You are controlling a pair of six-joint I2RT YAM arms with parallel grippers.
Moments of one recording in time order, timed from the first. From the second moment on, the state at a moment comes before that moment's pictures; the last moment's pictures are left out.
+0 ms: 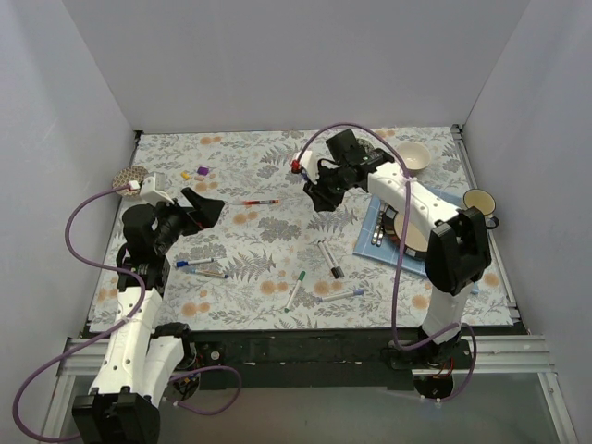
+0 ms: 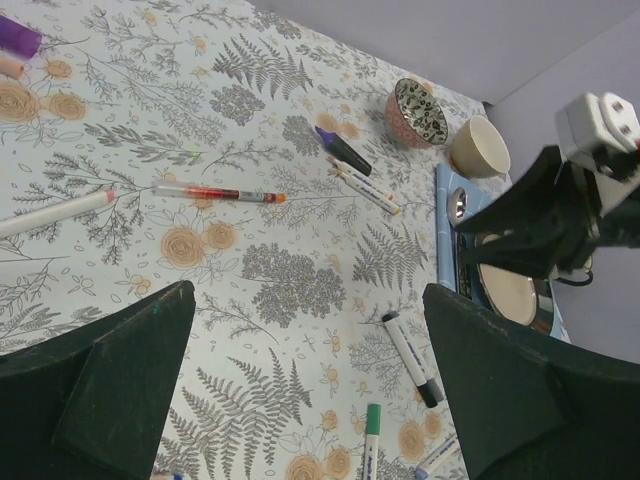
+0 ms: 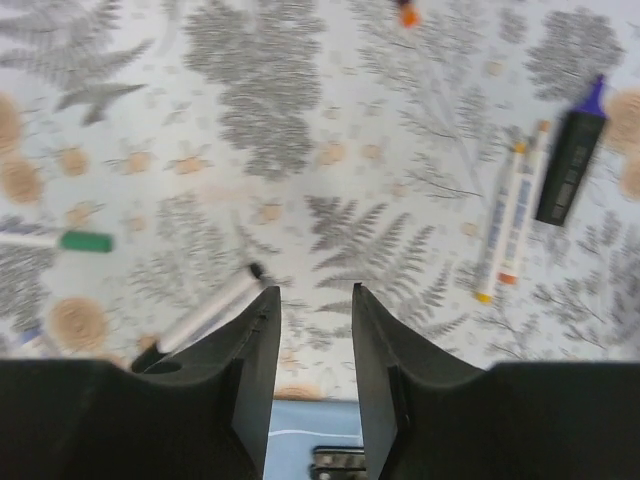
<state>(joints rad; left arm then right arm) 0.04 0.77 0.63 -0.06 0.41 -0.54 0.58 1.87 1.65 -0.76 -0.38 -0.60</state>
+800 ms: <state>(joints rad) 0.05 0.76 0.63 -0.11 0.25 -0.54 0.77 2.39 2.15 -0.76 -0.34 -0.92</state>
